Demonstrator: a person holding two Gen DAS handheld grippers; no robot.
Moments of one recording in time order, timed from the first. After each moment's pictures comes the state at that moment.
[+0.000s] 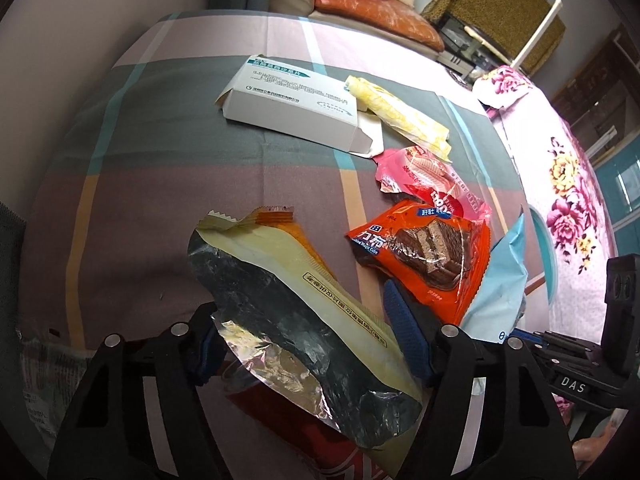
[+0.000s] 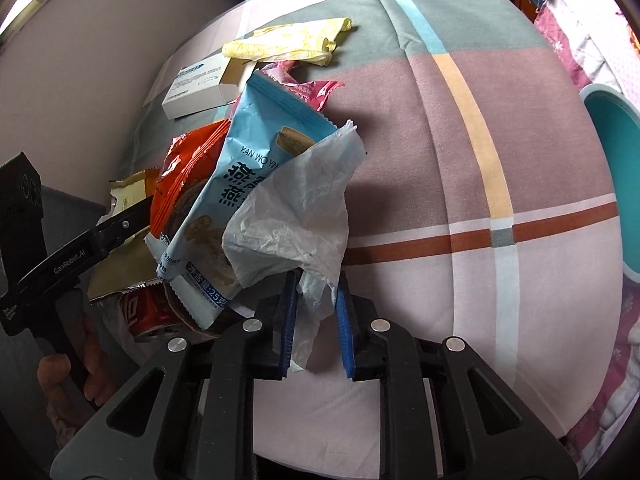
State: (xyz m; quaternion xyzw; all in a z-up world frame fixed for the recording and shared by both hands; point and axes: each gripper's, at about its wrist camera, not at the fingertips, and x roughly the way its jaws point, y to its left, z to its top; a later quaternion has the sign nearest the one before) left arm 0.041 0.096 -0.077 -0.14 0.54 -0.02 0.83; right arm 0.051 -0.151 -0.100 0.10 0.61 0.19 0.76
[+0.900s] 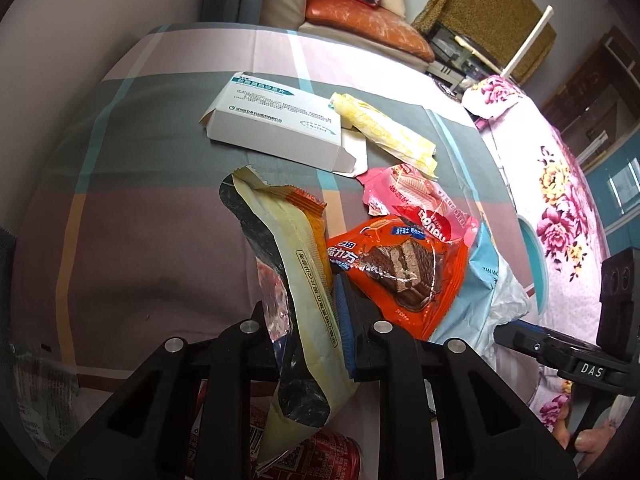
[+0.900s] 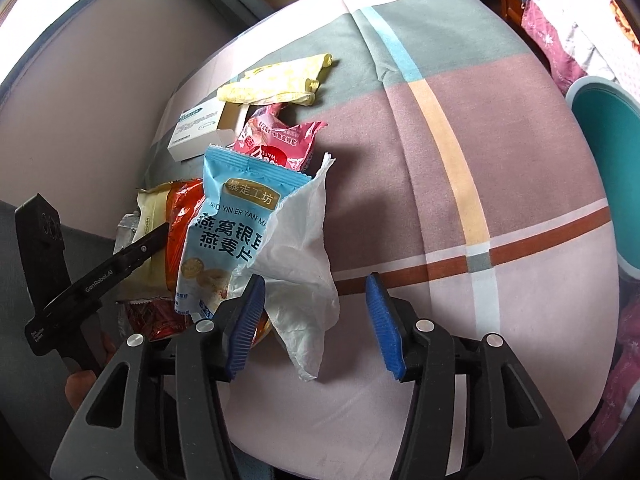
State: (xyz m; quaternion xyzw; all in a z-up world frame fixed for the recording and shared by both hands) left arm 0.048 0.092 -0.071 -0.16 0.52 -0.04 0.84; right arm 0.063 -0.170 -0.094 0.15 0.59 0.19 0.77
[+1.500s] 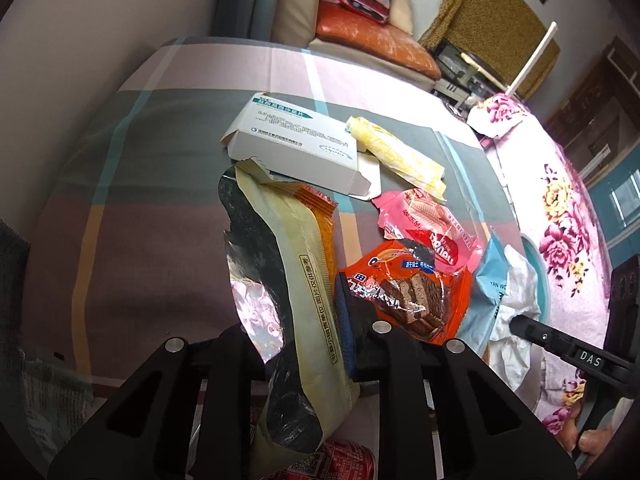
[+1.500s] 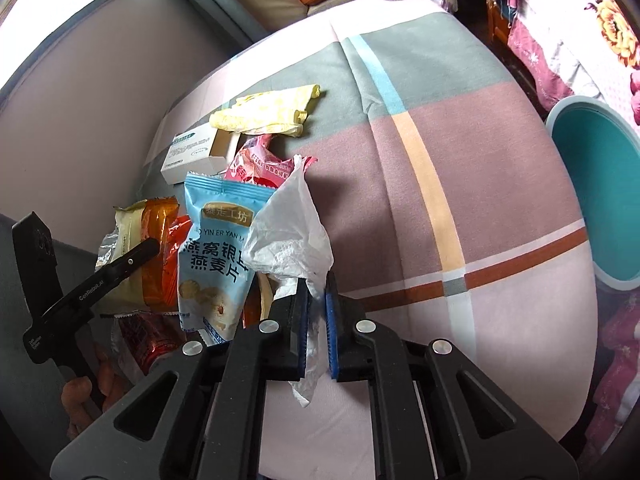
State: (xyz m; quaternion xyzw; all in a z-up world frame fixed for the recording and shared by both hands) left arm 0.045 0.106 -0.060 -0.17 0.49 -0.02 0.86; right arm 0.068 -0.181 -0.073 0.15 0.56 0.17 0.80
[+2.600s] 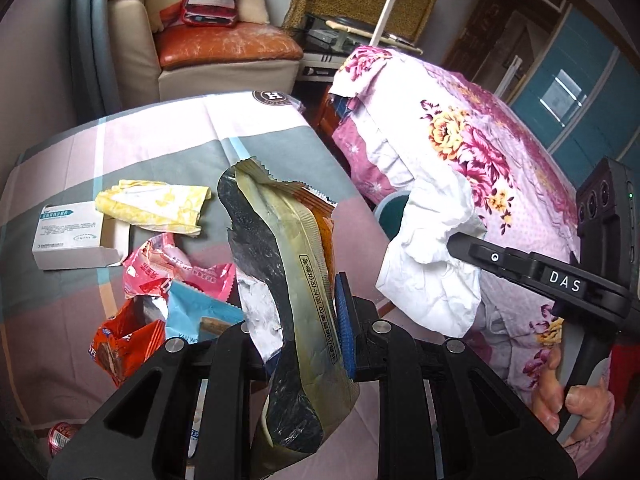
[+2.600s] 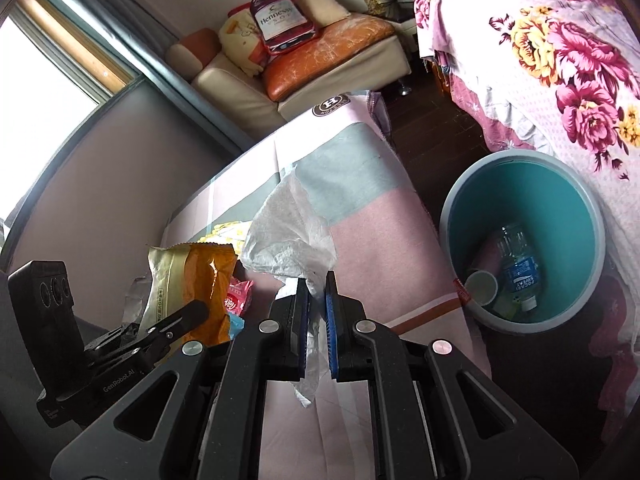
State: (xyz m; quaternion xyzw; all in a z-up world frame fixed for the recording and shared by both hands) left arm 0.076 -0.100 -0.005 -0.05 0.47 -0.20 0.86; right arm 0.066 -0.323 -0.011 0.24 0.44 0.12 0.85
